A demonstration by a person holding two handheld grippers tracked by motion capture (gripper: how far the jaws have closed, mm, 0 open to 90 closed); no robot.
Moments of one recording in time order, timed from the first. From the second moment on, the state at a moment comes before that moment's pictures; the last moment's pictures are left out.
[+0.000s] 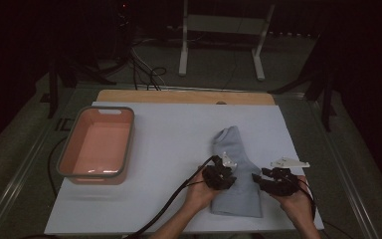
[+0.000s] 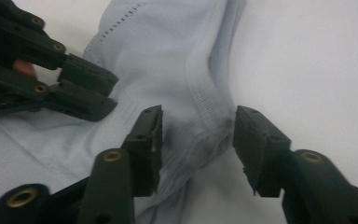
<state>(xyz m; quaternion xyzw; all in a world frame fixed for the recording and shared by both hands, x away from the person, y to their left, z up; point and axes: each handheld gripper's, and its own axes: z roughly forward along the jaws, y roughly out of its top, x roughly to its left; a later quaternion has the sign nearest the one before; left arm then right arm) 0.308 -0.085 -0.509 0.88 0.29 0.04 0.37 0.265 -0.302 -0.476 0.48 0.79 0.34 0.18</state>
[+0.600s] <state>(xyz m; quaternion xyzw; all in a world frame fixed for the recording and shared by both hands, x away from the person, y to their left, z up) 0.307 -0.085 -0.512 0.87 0.30 0.02 0.39 0.262 -0.296 -0.486 0.49 0.80 0.32 0.14</state>
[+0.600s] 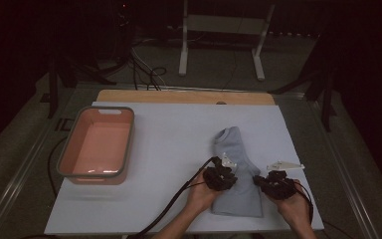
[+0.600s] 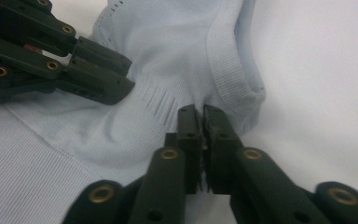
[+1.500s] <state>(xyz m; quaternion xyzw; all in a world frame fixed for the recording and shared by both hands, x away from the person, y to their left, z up) 0.309 -0.081 -0.512 0.87 0.30 0.00 0.40 0.261 -0.274 -0.495 0.45 0.81 0.32 0.19</state>
